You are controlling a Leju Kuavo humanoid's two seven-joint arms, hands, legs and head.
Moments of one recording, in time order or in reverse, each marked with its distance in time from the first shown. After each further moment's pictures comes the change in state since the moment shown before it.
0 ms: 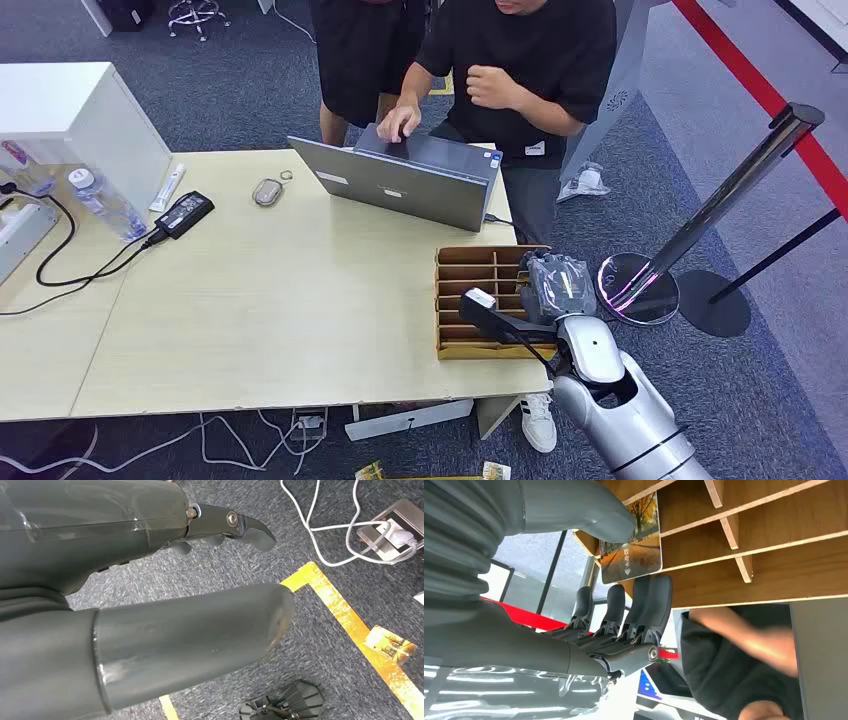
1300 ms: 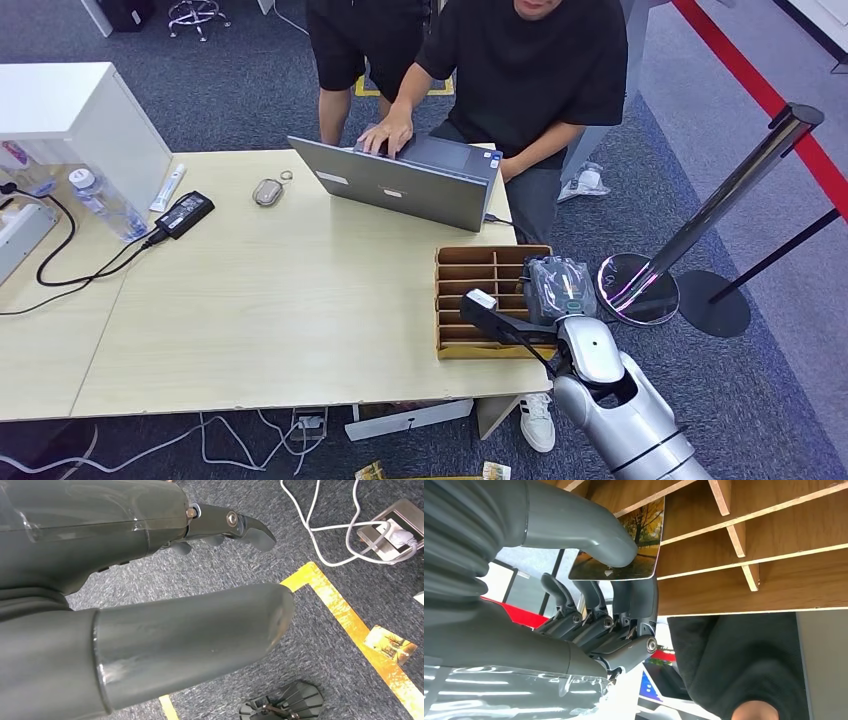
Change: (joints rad) left arm 0.000 0.000 0.000 0.000 0.000 0.000 0.000; right arm 0.000 -0.001 -0.001 0.011 0.001 0.005 0.015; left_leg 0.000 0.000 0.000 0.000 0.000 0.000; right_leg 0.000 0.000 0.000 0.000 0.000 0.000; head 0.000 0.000
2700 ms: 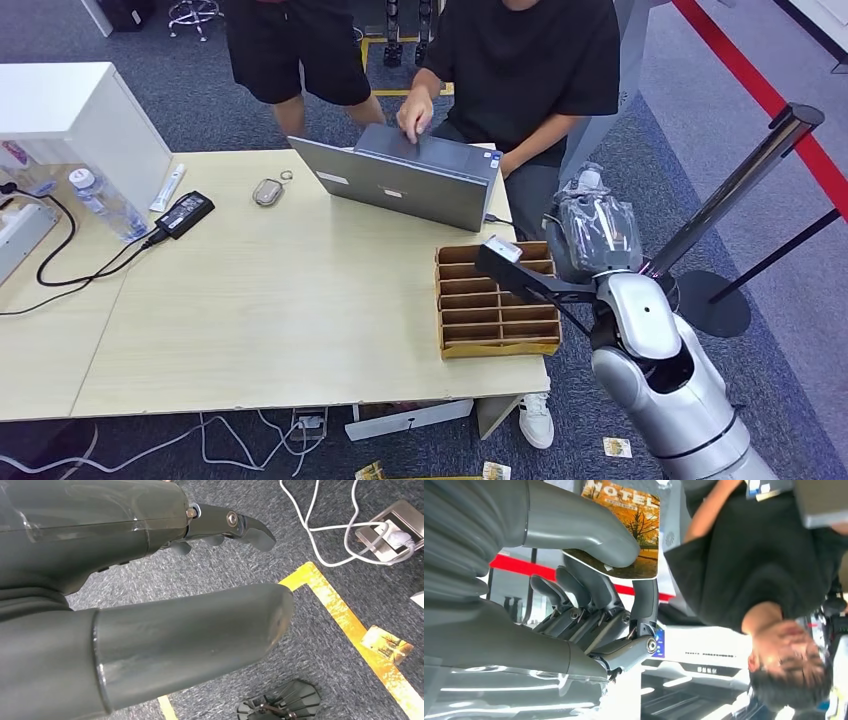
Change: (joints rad) left arm 0.001 0.002 0.000 0.000 0.010 -0.001 -0.012; right arm -0.085 -0.096 -0.043 -0.376 -0.056 0.160 0.067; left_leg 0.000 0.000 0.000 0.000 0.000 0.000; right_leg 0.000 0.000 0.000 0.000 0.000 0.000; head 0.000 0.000
